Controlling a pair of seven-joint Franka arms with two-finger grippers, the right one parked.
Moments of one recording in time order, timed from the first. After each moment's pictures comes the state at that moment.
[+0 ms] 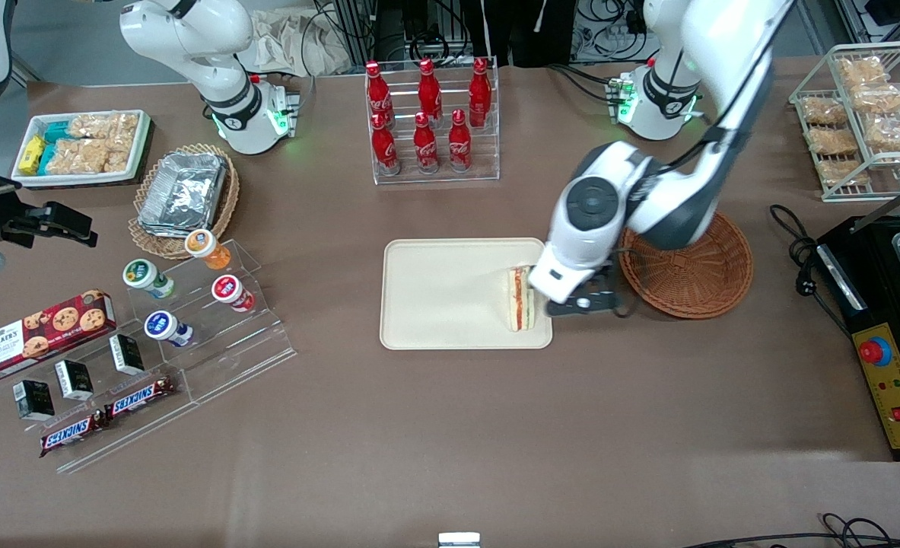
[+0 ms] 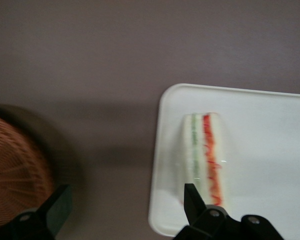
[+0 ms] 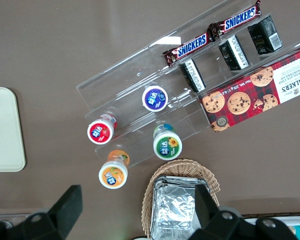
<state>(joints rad) -0.09 0.34 -0.46 -1.85 0.23 2.05 -0.72</state>
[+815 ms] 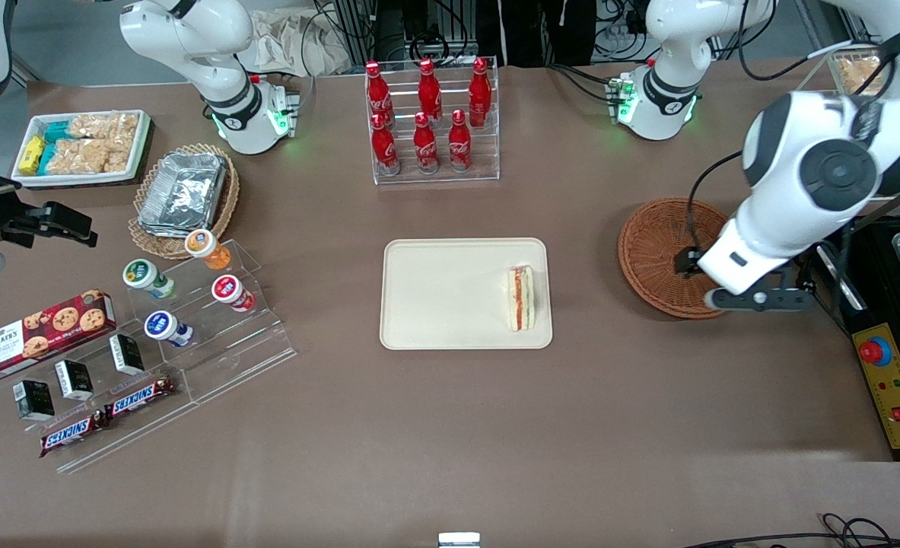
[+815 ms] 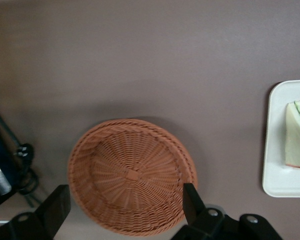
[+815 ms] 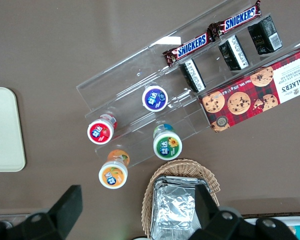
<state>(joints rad) 0.24 0.10 -0.45 -1.82 0.15 1.81 -0.17</state>
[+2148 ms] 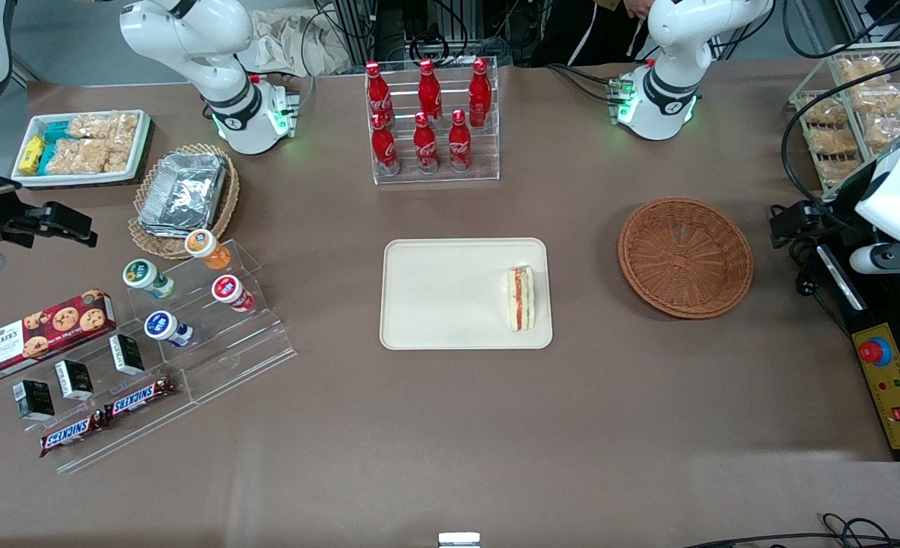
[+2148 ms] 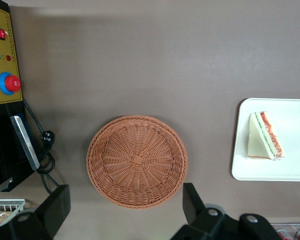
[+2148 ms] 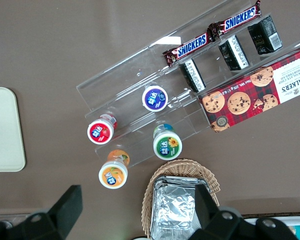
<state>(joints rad) 0.36 0.09 -0.45 -1.50 0.03 1.54 -0.11</state>
